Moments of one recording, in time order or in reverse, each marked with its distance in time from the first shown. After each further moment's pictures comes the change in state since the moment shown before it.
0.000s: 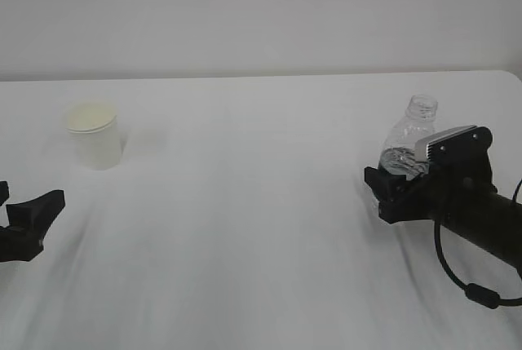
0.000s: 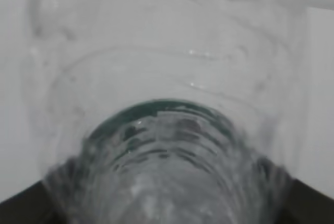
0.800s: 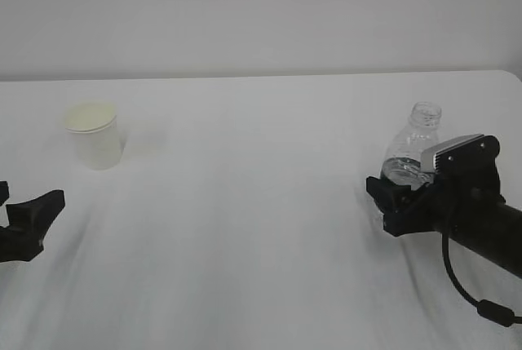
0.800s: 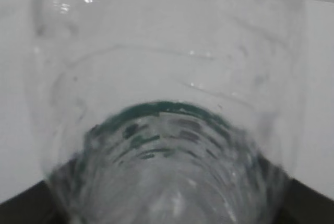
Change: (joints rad) left arm 0.000 0.000 0.000 0.000 0.000 0.000; right arm 0.000 -0.022 0.062 -0.019 -0.036 0.000
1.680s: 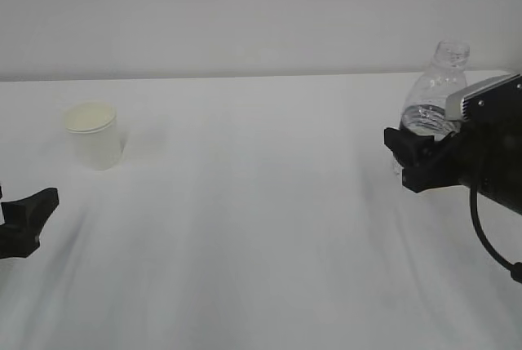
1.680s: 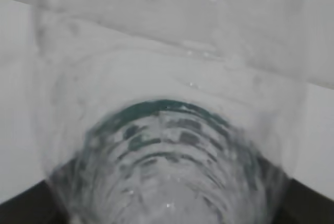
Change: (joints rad) left arm 0.000 0.000 0.000 -0.040 0.000 0.003; right arm 0.000 -0.331 0.008 -0.008 0.233 0.004
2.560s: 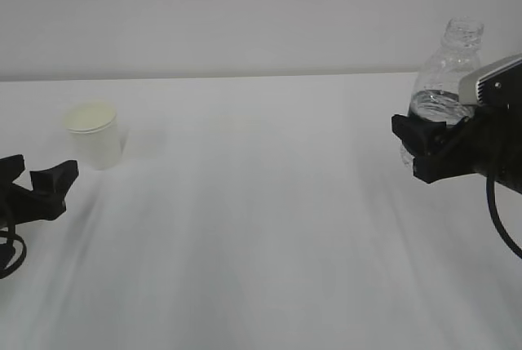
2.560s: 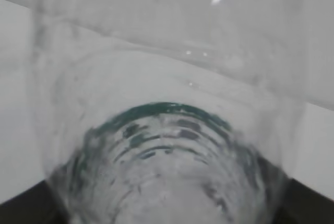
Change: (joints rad) left arm 0.000 0.135 -0.162 -0.015 0.000 0.011; right arm 0.000 -0.144 0.007 -0.041 0.119 0.022
